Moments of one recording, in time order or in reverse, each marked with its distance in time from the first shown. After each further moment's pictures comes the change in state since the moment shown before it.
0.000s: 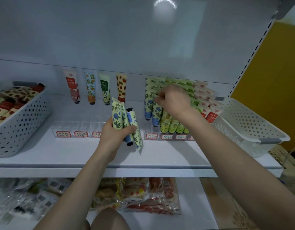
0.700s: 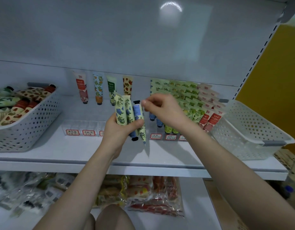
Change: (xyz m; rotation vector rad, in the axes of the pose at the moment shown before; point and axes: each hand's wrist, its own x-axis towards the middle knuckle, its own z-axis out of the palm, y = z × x) left_hand -0.016 0.023 0.002 -0.097 0.000 0.106; right_hand -0.038 -0.035 -0.009 0.795 -0.106 -0.099
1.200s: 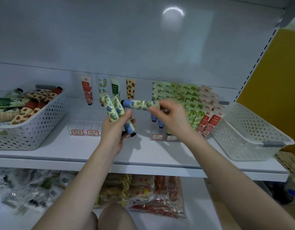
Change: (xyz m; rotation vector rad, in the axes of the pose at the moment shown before) left_hand 0.002 0.009 -0.004 -0.197 0.150 -0.126; right_hand -0.021 0.010 0.001 -0.083 0.150 -0.161
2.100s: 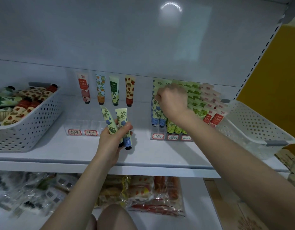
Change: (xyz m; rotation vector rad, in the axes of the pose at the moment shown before) left_hand -0.001 -0.022 -0.025 0.077 -0.052 -0.070; right_hand 0.059 0.023 0.014 -0.986 0.024 -0.009
